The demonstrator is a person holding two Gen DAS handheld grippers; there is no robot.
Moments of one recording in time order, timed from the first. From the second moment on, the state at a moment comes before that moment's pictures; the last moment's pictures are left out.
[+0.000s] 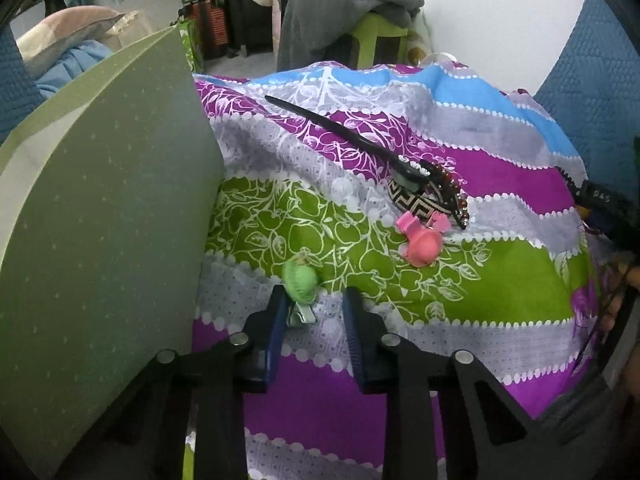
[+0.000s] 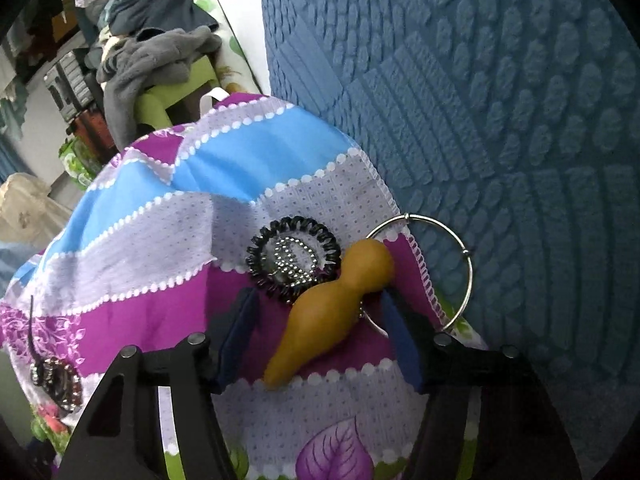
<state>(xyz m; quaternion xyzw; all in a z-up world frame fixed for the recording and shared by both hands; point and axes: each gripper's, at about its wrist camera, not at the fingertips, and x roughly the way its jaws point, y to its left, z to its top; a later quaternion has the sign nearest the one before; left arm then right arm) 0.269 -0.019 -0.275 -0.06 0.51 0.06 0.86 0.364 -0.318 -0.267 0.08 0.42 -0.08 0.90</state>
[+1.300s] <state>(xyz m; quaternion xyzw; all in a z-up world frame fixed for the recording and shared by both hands) 0.228 -0.017 -0.229 -0.13 0.49 0.00 0.86 0.264 -0.227 -0.243 -0.01 0.47 0.07 0.88</state>
